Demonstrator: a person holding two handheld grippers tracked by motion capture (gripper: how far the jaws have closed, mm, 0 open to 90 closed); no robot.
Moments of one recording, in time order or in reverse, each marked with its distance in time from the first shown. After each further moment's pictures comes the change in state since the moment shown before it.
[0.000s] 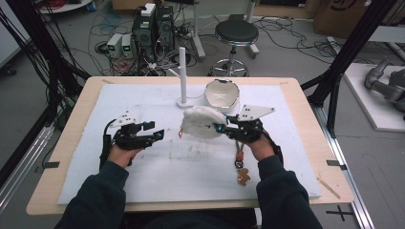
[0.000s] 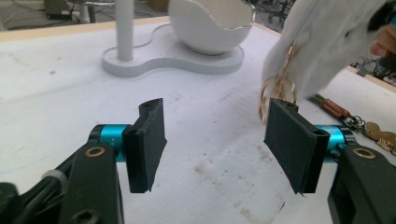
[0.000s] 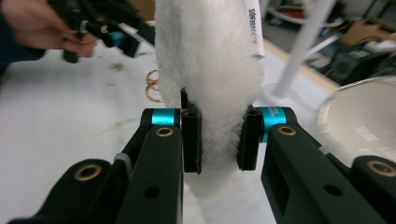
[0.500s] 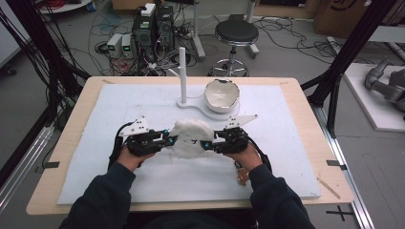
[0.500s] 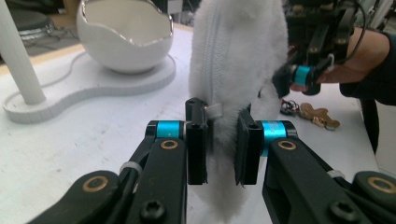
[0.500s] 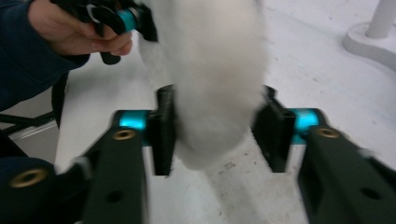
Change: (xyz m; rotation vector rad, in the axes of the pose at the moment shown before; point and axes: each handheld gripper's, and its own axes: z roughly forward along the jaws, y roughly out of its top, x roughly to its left) left arm -0.040 0.002 0.020 0.009 -0.234 0.195; right arm 0.024 -0.032 0.039 0.054 0.228 0.239
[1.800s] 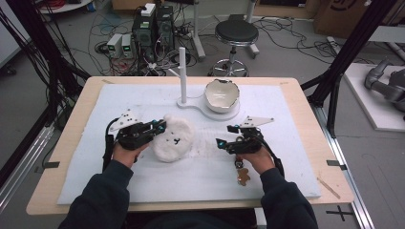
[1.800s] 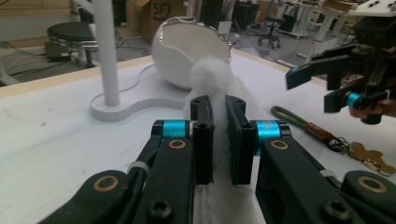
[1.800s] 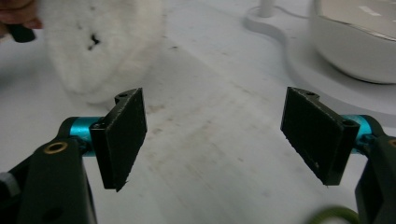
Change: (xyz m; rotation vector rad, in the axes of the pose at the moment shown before) left arm 0.009 0.010 -0.017 -0.114 0.192 -0.062; right arm -0.008 -0.016 -0.030 0.027 -0.267 0.087
